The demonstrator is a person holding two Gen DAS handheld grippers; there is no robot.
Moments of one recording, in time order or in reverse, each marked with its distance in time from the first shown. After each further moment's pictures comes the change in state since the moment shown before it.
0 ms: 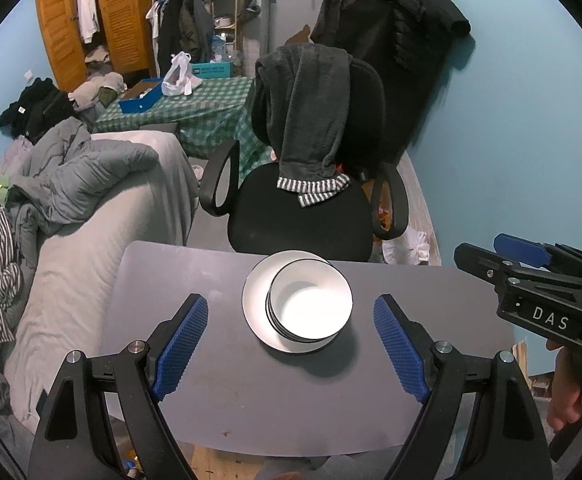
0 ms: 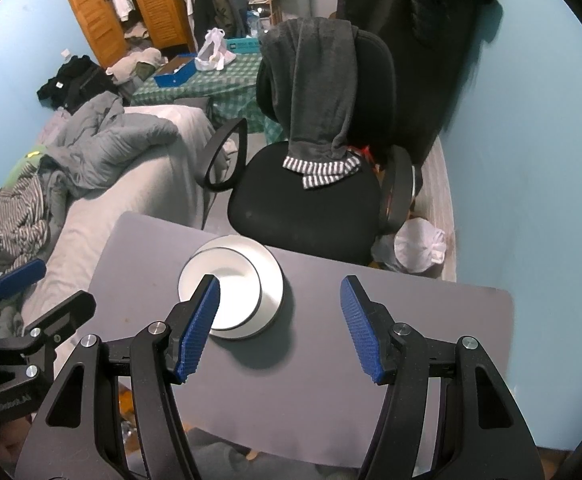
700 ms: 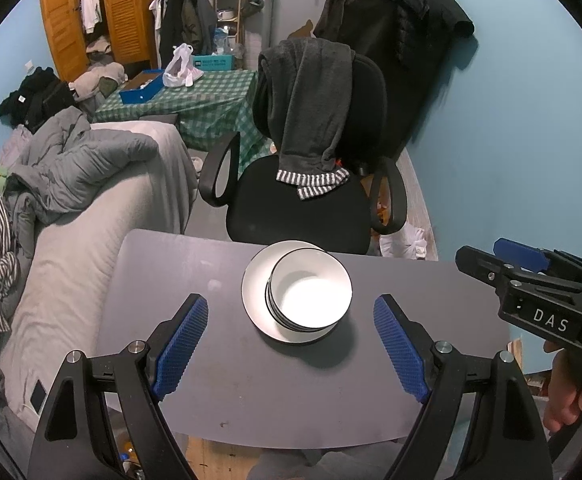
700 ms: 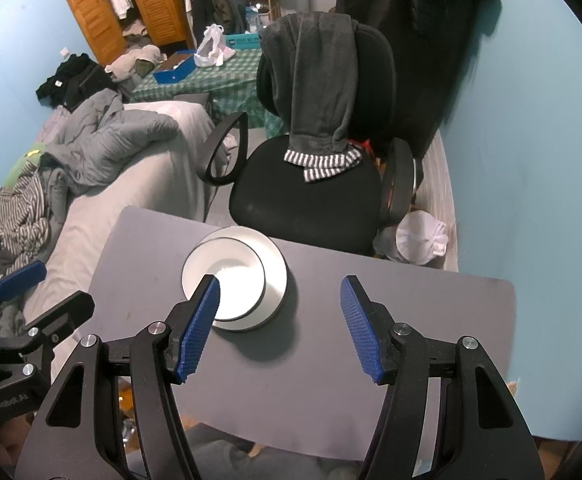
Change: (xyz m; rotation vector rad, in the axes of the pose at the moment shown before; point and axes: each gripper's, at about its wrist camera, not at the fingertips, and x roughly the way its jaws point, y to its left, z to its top) left arm -0.002 0.009 -0.007 -0.022 0.019 -0.018; right arm 0.002 0.004 -0.008 0.007 0.010 0.001
